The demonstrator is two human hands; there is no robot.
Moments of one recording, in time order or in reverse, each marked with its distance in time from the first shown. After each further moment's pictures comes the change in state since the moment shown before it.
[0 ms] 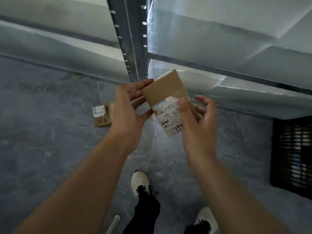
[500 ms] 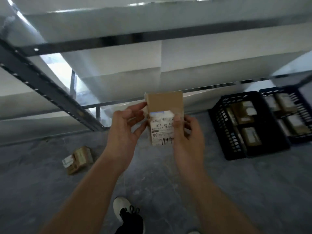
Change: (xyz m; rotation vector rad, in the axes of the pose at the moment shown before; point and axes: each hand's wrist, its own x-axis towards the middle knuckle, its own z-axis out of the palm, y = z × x) left_hand -0.219 0.001 0.232 0.208 -0.357 0.003; right_hand -0.078 -0.094 -0.295 0.186 0.264 -0.028
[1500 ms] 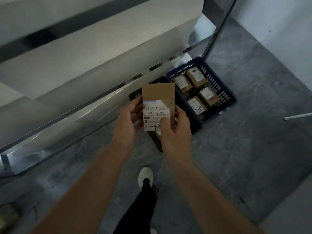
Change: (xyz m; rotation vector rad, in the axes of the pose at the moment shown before) left_hand 0.031 -0.207 0.539 0.375 -0.297 -0.140; right_hand 0.253 0.032 -0.459 0.059 0.306 0.159
